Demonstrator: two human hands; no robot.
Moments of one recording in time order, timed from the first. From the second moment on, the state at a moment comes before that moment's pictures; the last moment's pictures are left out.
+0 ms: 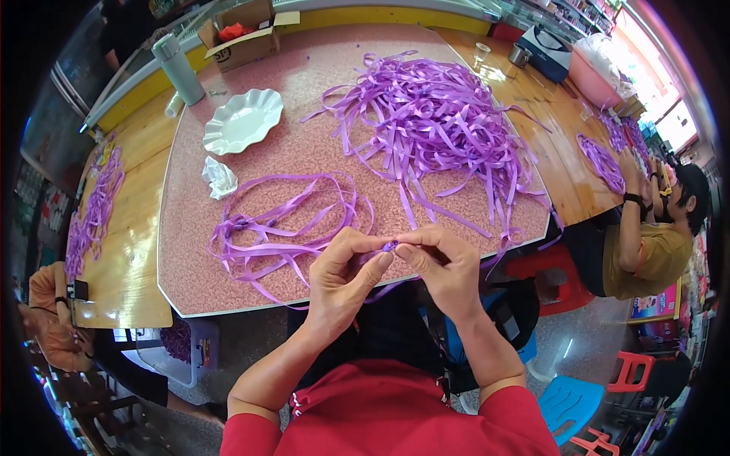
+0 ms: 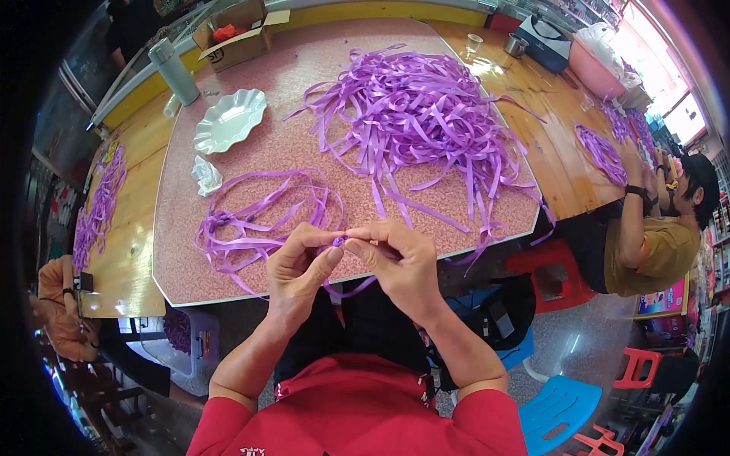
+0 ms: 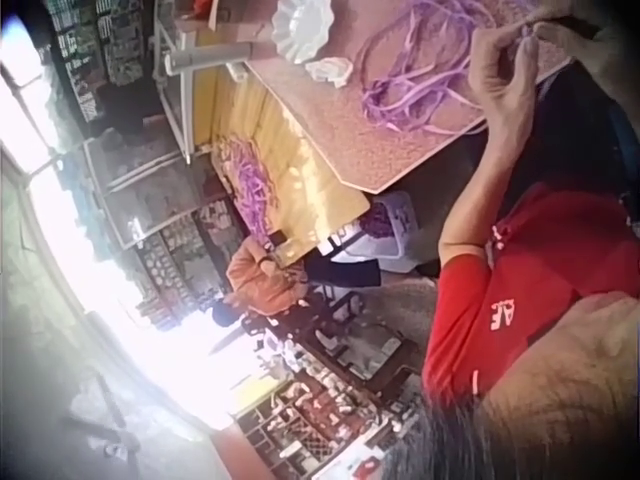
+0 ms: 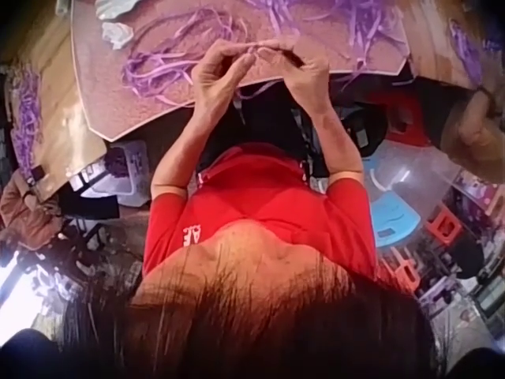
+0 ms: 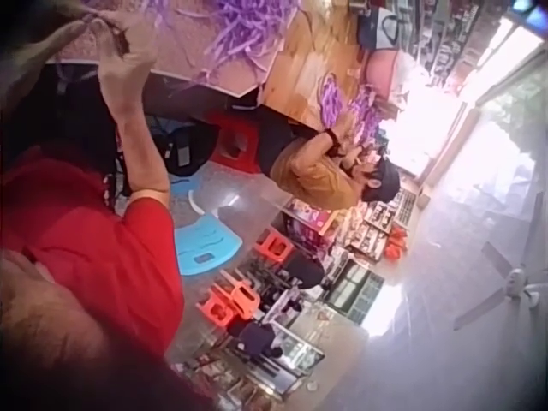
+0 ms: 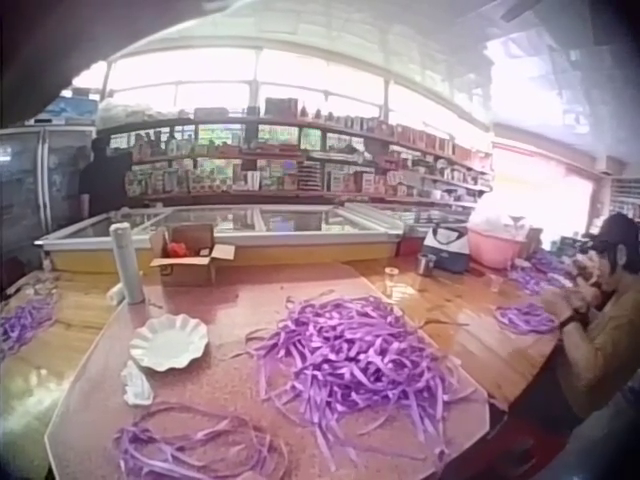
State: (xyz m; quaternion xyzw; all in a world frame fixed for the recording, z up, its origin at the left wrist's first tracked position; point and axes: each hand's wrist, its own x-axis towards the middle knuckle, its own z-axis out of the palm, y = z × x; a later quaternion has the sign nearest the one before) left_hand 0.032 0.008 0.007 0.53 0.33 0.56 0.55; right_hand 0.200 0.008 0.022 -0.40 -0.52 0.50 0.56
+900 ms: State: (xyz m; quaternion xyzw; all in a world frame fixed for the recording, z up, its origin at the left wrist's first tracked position) left_hand 0.014 0.015 0.024 0.69 0.34 0.46 0.45; right_hand 0.225 0.014 0.046 -0.36 -0.75 0.33 0.45
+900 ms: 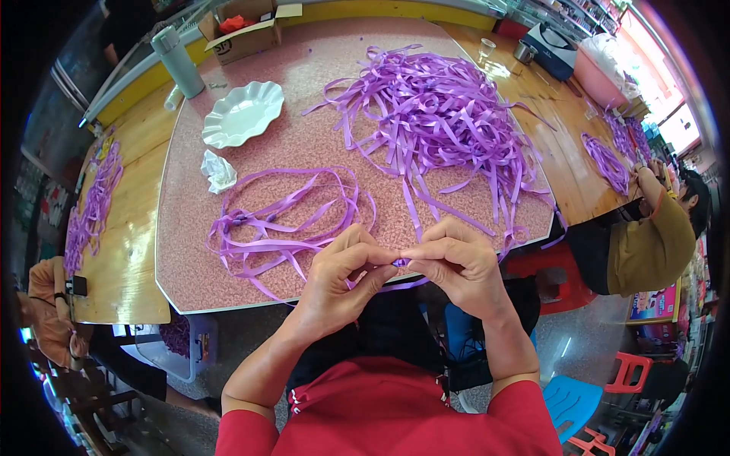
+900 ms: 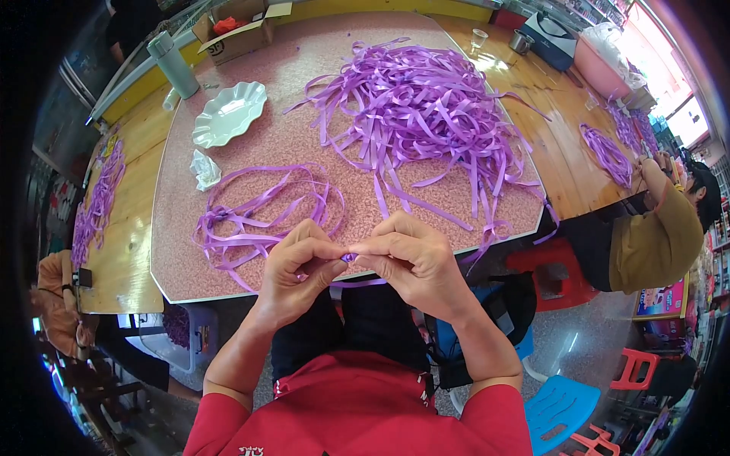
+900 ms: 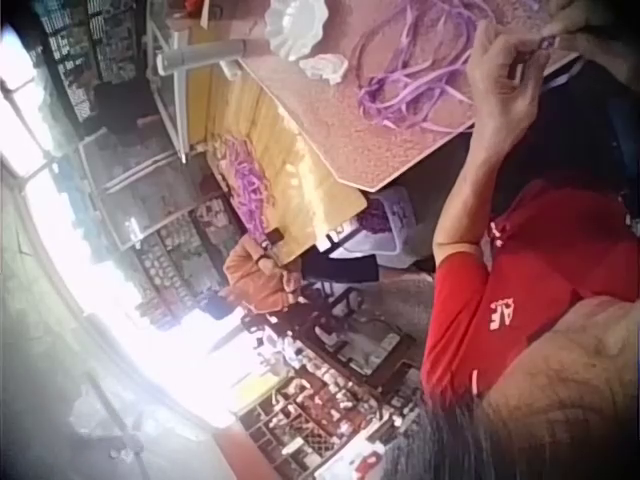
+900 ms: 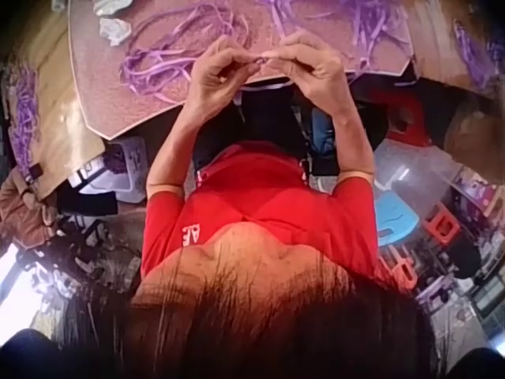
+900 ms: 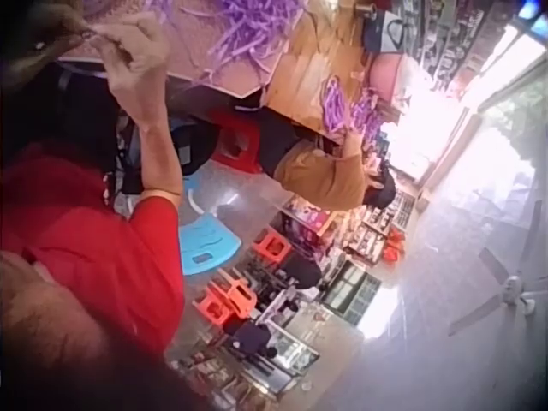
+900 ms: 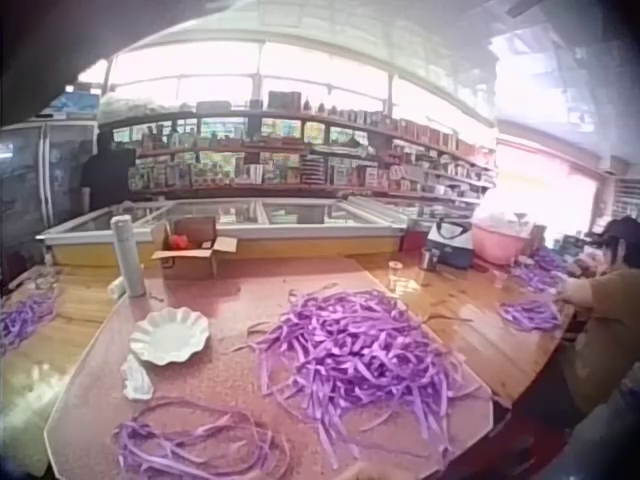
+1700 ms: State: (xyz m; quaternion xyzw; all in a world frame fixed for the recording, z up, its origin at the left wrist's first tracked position) left_hand 0.014 0.021 0.022 0.67 0.37 0.46 0.45; right_hand 0.205 0.019 0.031 -0.35 -0.77 0.20 0.49
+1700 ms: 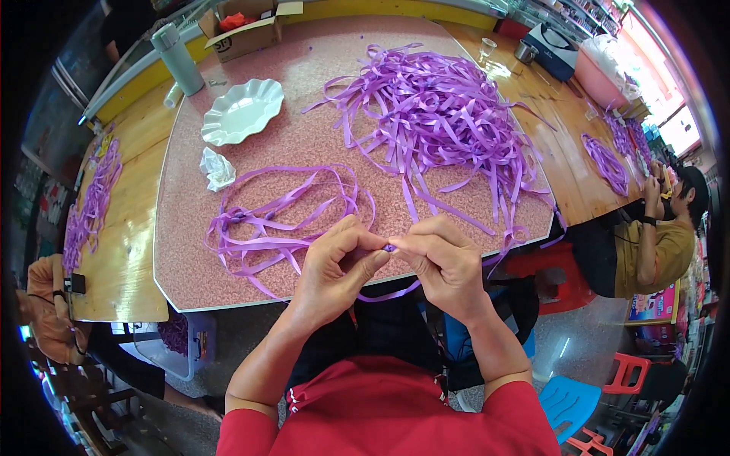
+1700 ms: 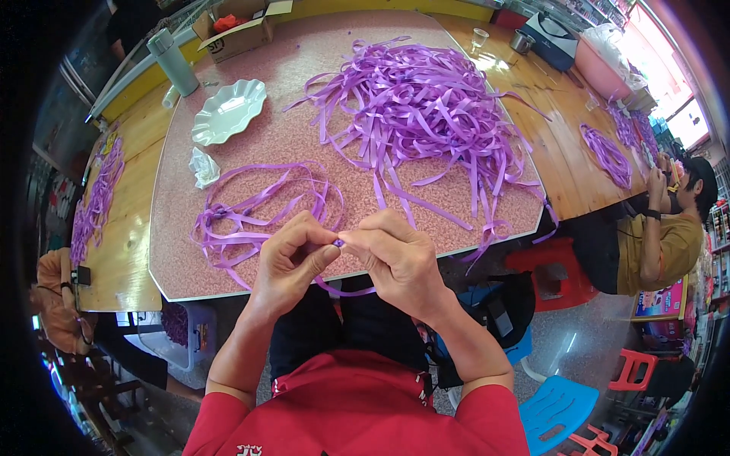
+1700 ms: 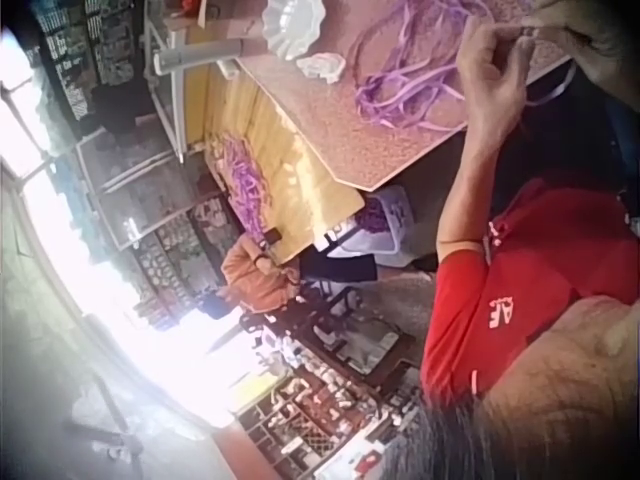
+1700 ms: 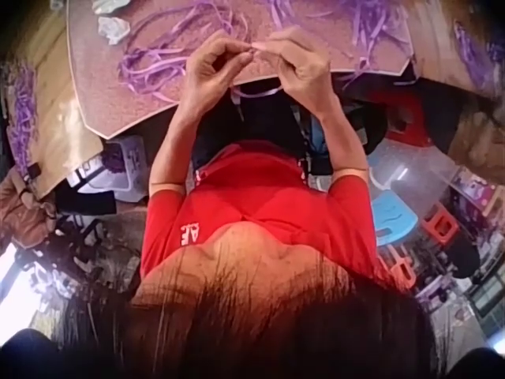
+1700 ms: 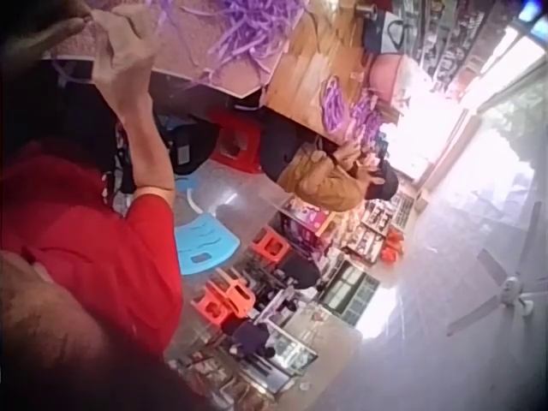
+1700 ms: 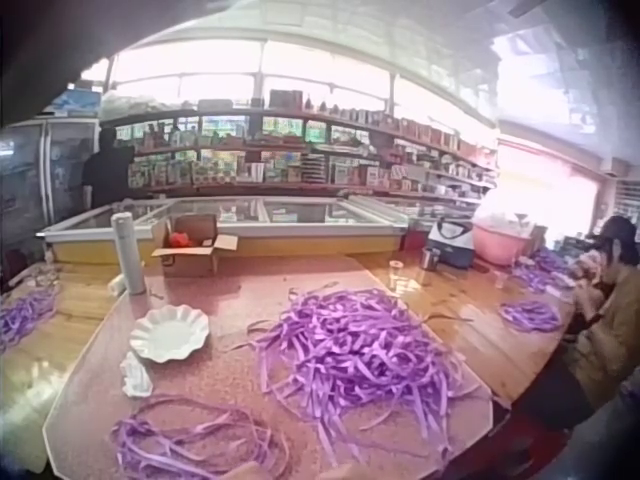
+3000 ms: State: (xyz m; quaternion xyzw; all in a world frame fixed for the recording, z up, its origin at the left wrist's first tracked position) left_hand 0.007 0.030 0.026 0.71 0.31 0.41 0.49; right_hand 0.217 0.013 0.044 -0.35 -0.75 0.34 0.45
